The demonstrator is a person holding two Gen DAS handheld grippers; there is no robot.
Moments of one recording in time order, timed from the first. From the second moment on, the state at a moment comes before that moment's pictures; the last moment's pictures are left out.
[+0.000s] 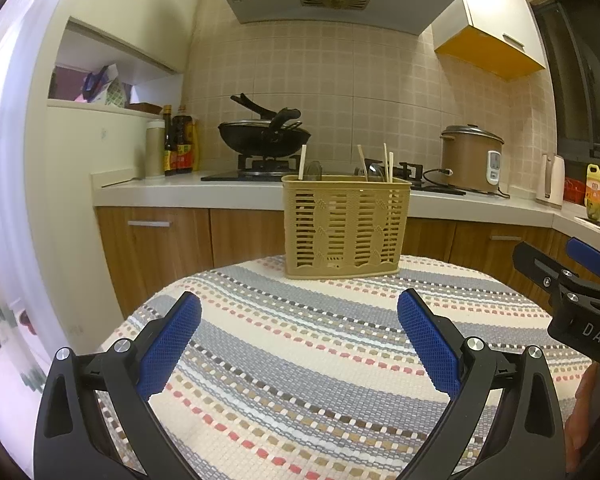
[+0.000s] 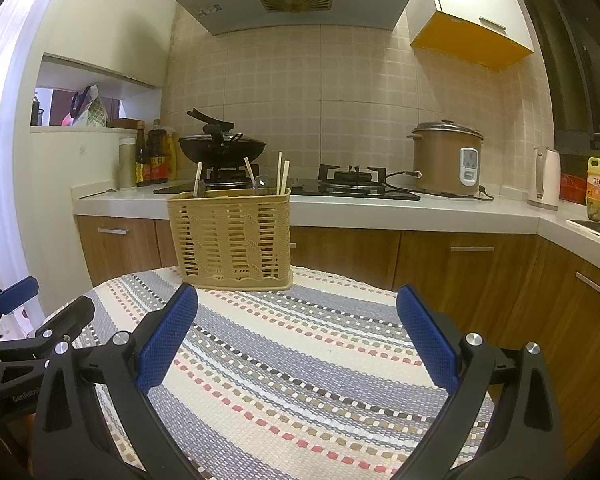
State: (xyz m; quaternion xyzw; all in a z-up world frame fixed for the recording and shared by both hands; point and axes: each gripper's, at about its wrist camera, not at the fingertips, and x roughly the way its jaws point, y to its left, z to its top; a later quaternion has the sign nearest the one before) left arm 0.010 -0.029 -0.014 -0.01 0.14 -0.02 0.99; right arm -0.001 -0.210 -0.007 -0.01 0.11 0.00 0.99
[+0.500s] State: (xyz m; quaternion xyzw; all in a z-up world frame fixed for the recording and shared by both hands) left arm 0.009 -0.030 -0.015 -0.01 0.14 -0.02 0.99; right arm 0.001 -0.207 -0.007 -0.01 0.12 0.00 0.99
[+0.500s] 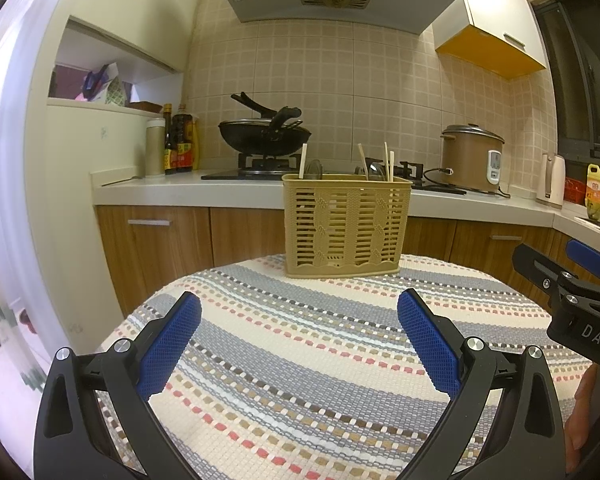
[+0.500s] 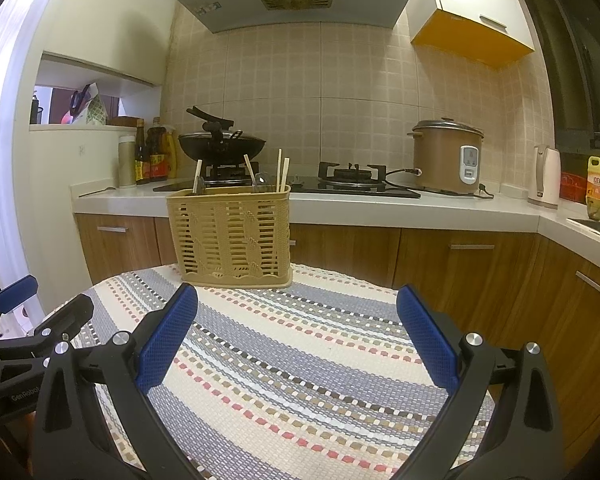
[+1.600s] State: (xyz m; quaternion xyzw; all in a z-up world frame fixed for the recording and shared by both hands) left arm 0.010 -0.029 -0.016 -0.01 0.14 -0.02 0.99; right arm 0.001 -0.205 -0.009 -0.01 0.12 -0.01 0.99
